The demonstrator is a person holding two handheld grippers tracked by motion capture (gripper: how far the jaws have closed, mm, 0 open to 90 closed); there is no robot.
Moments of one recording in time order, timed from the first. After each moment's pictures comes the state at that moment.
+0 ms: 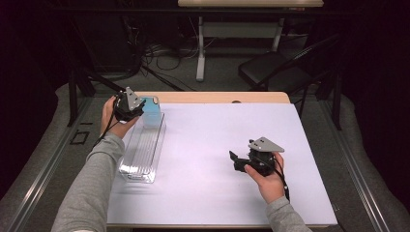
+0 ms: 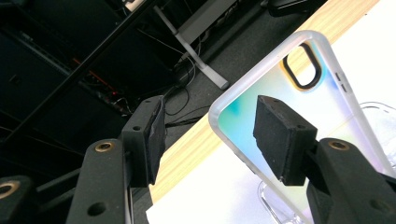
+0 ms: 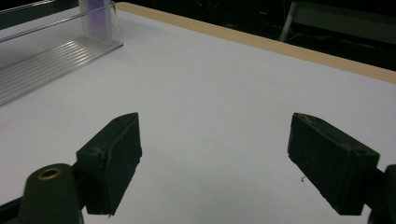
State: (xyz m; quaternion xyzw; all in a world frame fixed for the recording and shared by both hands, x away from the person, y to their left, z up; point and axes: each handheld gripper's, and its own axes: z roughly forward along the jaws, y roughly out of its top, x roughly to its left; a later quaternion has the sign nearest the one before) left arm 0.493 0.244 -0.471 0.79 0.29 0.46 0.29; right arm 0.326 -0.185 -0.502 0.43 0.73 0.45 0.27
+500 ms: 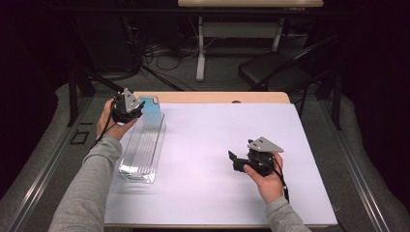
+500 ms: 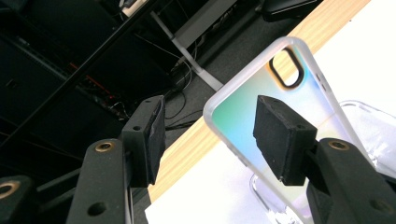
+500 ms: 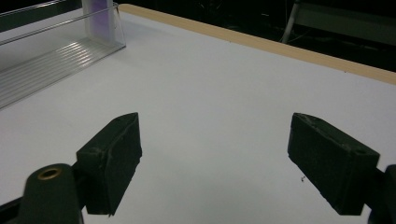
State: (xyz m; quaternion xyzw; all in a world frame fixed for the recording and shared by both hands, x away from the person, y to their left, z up) left arm 0.482 0.248 -0.467 0.79 0.28 0.46 0.30; right arm 0.327 -0.183 -0.503 0.42 0.73 0.46 0.28
